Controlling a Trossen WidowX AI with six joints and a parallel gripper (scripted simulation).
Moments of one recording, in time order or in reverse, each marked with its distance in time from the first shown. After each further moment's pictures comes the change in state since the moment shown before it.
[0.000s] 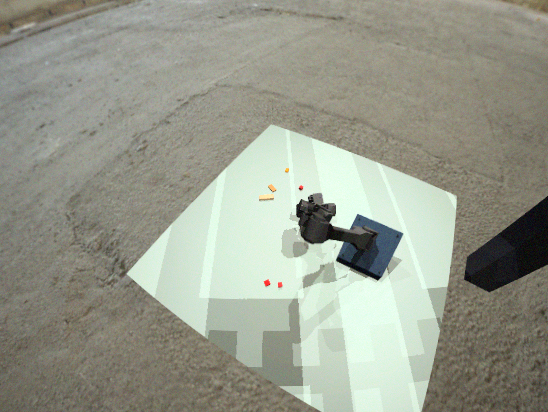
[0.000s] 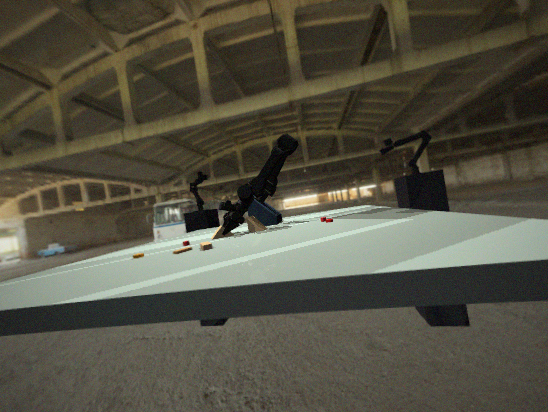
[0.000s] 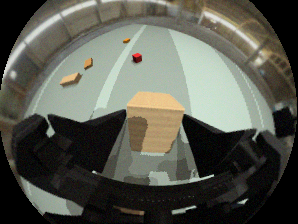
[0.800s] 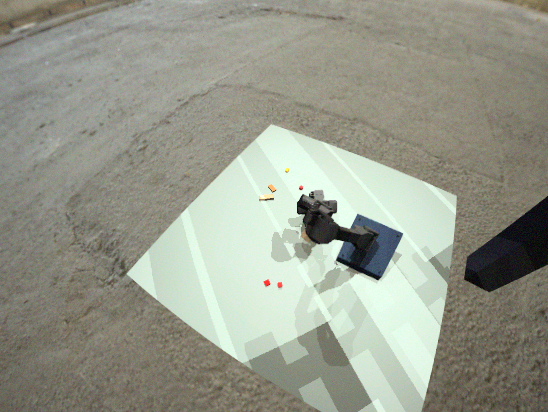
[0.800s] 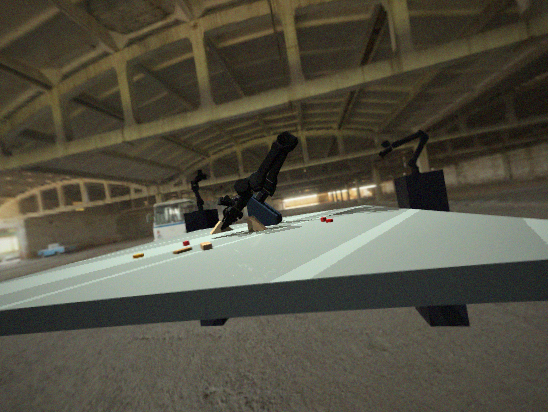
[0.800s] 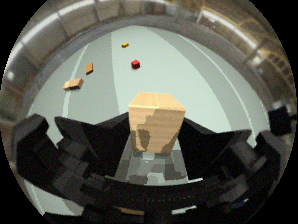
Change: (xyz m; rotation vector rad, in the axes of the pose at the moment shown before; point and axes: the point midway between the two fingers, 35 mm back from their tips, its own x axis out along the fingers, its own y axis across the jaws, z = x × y) arm -0.015 -0.002 0.016 0.001 0.010 -0.019
